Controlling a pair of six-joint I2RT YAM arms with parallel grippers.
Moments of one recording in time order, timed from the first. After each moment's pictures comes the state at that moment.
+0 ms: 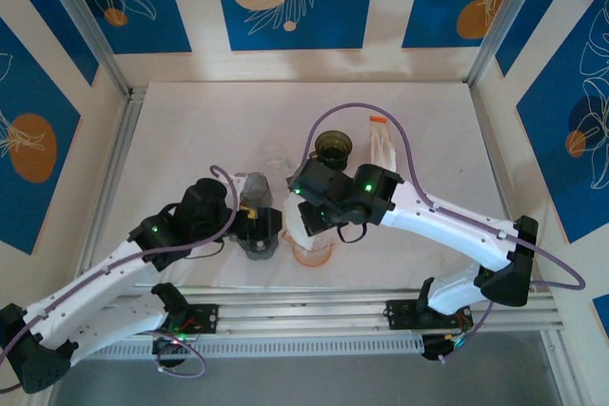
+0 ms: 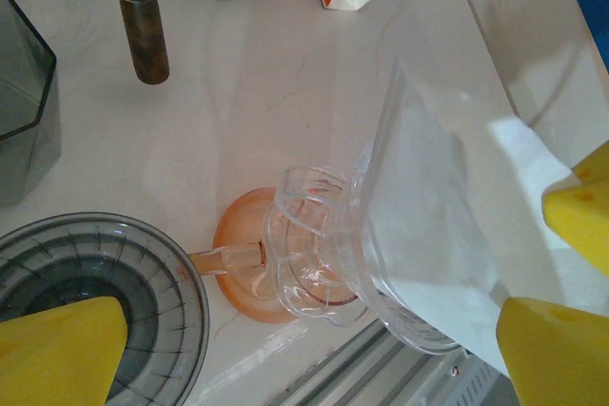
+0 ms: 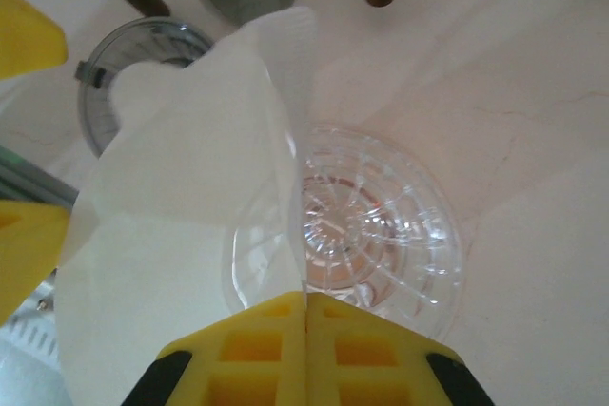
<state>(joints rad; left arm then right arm) -0.79 0.85 0.76 -0.53 0.19 -0.65 1.12 1.42 1.47 -1.21 0.19 0.66</state>
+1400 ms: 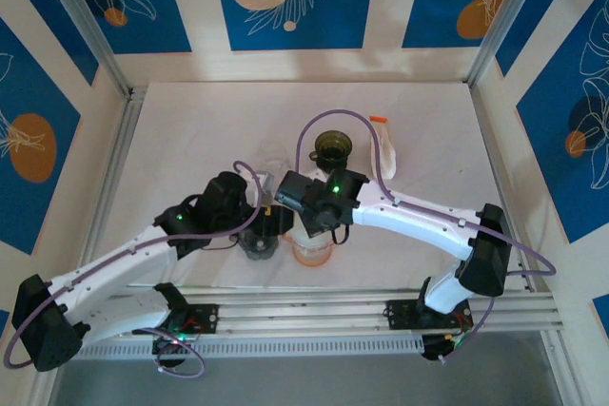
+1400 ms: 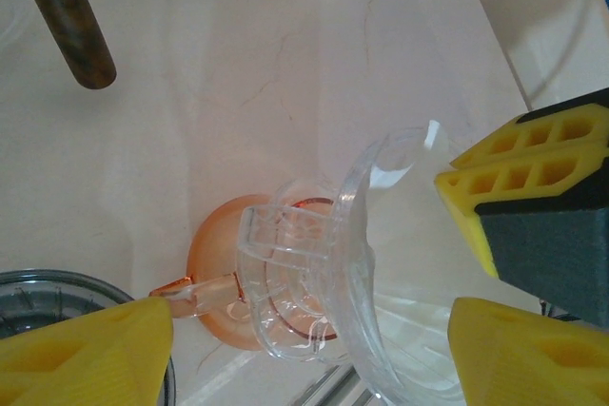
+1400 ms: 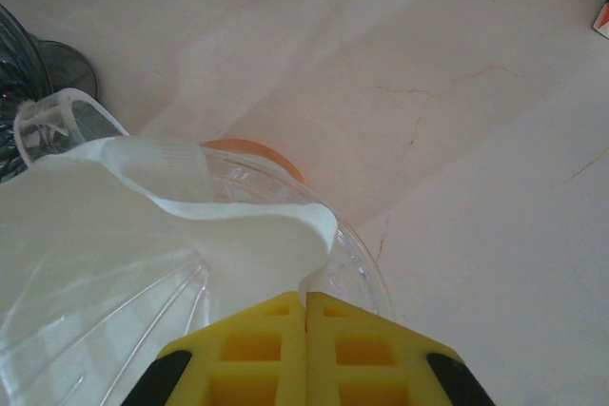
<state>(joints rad) -0.82 1.01 0.76 -0.41 0.24 -0.60 1.11 1.55 1.42 -1.24 0.34 0.68</state>
